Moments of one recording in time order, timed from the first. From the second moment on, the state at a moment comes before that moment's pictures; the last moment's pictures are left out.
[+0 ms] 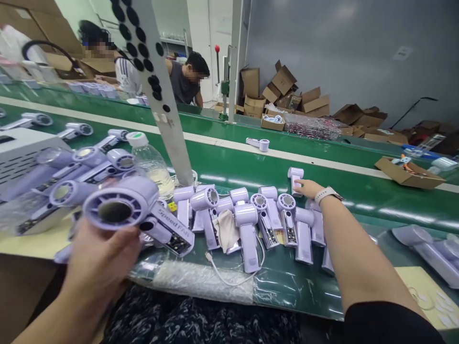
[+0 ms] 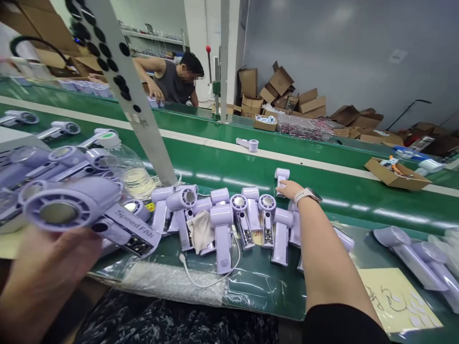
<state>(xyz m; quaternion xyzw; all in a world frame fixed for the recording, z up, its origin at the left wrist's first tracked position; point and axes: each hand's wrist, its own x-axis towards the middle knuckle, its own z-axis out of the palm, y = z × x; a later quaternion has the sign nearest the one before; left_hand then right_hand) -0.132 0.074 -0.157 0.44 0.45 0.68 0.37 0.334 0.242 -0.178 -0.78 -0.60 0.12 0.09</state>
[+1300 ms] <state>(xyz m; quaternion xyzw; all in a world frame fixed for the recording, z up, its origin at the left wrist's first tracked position) -0.033 0.094 -0.168 0.30 0.19 0.62 0.71 0.093 0.013 -0.209 -0.43 -0.54 0.56 0.46</state>
